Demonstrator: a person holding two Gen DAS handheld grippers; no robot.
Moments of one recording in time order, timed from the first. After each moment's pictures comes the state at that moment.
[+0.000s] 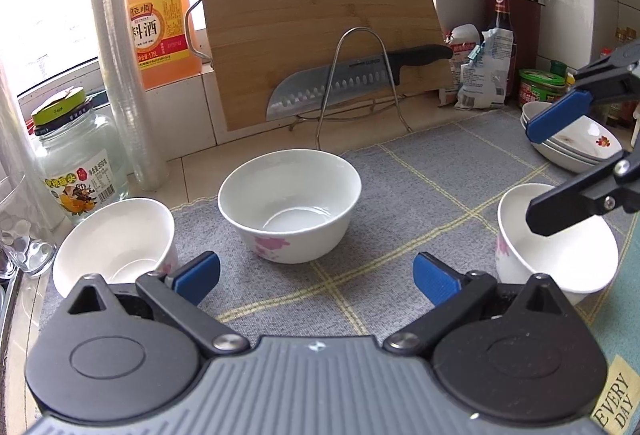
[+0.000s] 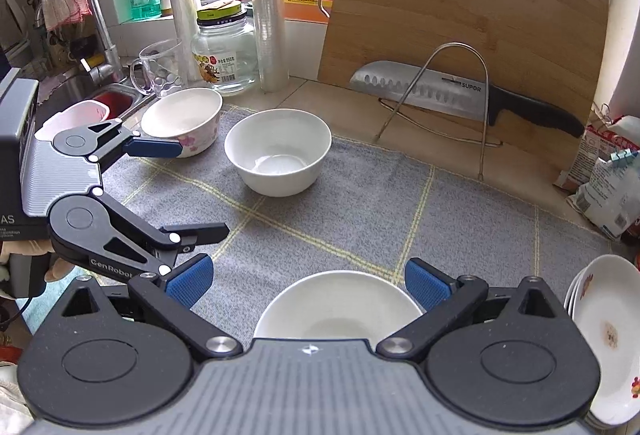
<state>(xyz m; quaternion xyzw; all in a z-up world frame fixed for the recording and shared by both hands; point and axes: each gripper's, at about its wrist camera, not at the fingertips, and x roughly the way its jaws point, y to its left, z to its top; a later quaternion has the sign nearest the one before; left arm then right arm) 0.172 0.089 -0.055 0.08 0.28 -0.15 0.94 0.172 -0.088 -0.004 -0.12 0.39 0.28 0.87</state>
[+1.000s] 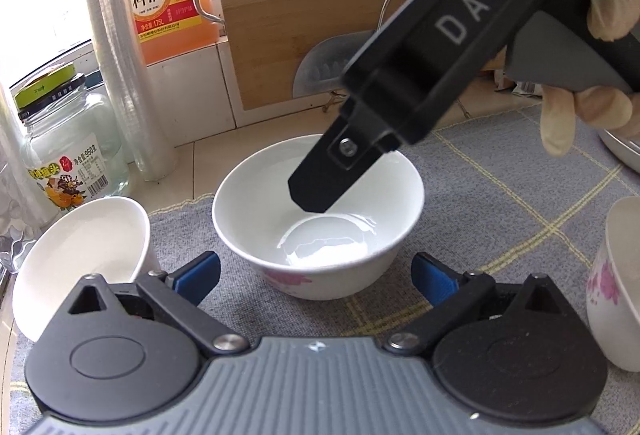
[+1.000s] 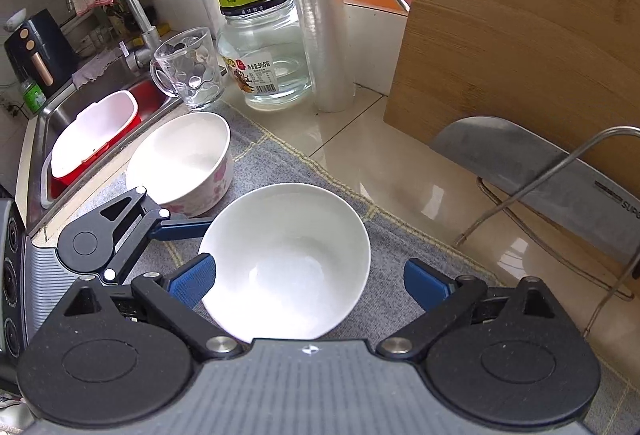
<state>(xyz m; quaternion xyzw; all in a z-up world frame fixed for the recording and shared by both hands) 0.226 0.071 -0.087 0.09 0.30 -0.09 0.94 0.330 -0.011 -0.035 -0.13 0.43 0.43 0.78</state>
